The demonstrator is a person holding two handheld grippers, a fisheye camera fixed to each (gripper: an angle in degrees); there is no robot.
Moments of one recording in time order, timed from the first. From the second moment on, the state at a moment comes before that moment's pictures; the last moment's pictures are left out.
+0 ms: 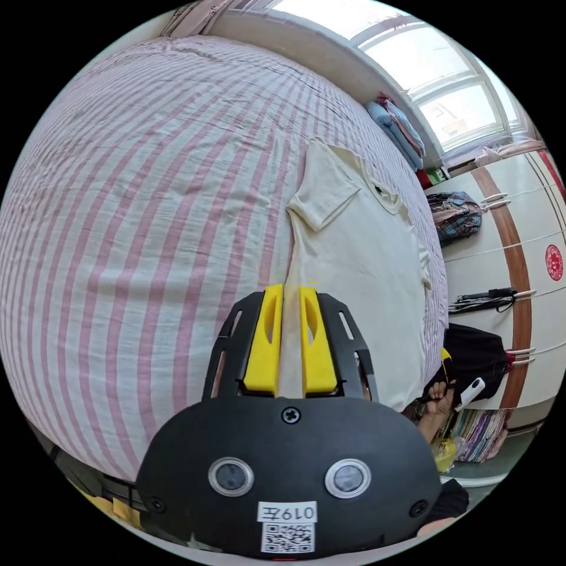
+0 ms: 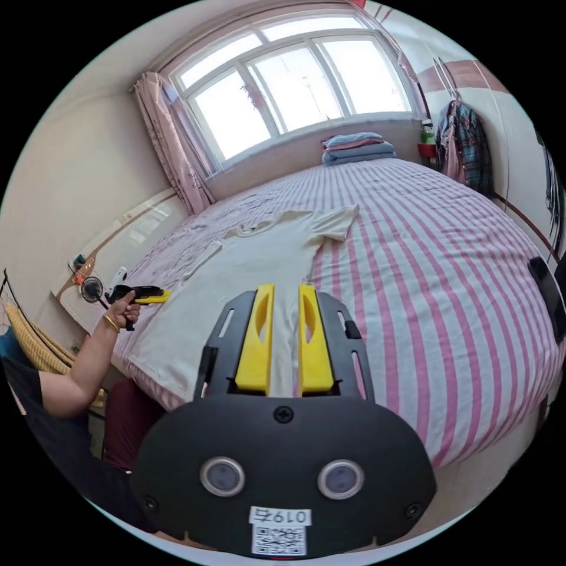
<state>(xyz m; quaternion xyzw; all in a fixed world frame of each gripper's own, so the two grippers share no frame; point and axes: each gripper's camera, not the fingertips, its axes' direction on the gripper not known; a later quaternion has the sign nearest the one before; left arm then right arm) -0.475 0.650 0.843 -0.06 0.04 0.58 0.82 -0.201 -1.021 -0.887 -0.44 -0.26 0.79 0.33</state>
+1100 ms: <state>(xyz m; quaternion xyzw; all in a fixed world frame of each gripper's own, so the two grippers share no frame) -0.813 0.878 0.743 0.22 -0.07 0.60 0.77 -0.094 -1.233 -1.046 -0.58 -0.25 0.68 0.37</state>
